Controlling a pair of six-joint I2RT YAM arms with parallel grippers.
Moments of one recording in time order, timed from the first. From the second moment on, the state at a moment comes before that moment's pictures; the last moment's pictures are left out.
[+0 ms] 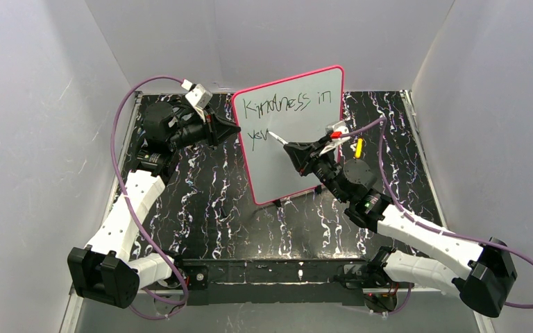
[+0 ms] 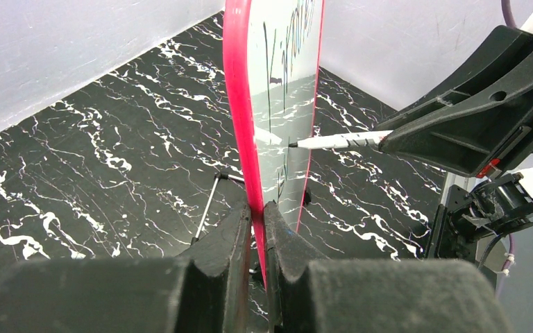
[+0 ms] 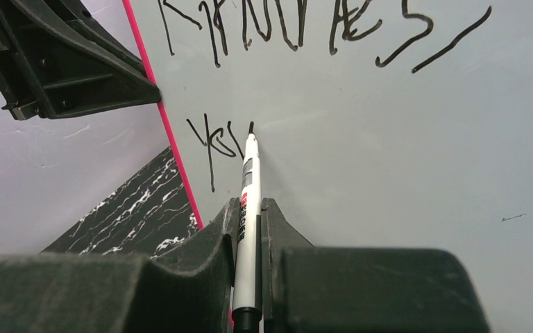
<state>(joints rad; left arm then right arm) -0.24 1.16 1.09 -0.04 0.80 -0.13 0.89 0.99 0.69 0.45 0.19 0.27</state>
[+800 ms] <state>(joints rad) -0.24 1.16 1.09 -0.04 0.80 -0.13 0.88 0.93 0.66 0.40 0.19 0.28</state>
